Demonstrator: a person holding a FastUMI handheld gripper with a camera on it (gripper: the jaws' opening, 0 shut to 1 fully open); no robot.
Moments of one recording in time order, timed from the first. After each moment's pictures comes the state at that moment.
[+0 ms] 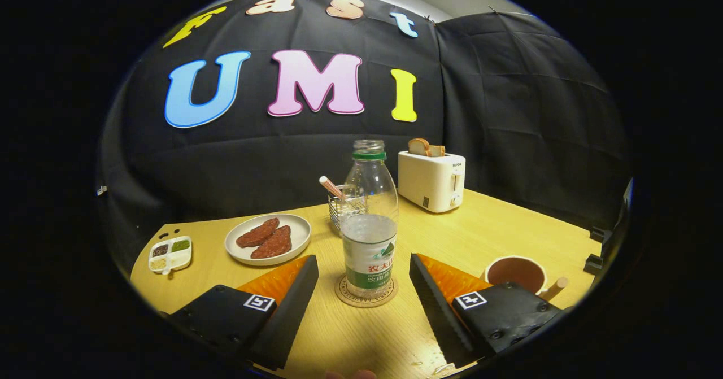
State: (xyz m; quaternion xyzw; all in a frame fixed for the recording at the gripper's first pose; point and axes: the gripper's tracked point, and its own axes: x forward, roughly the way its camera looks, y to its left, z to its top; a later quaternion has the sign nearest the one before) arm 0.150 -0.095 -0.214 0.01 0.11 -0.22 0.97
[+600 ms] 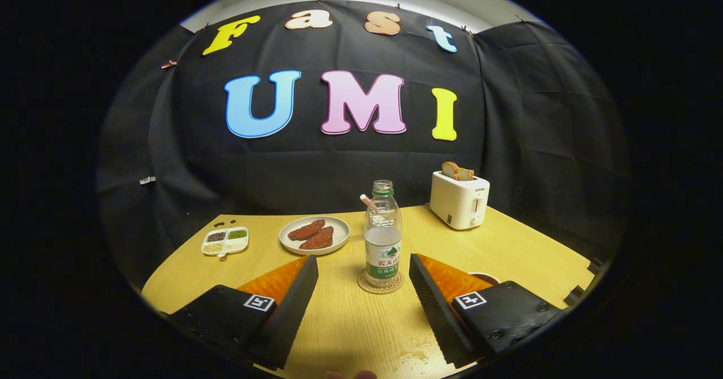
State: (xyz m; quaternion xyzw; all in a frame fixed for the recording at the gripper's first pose) arm 0.076 -0.066 -0.142 0.00 0.11 -0.09 0.99
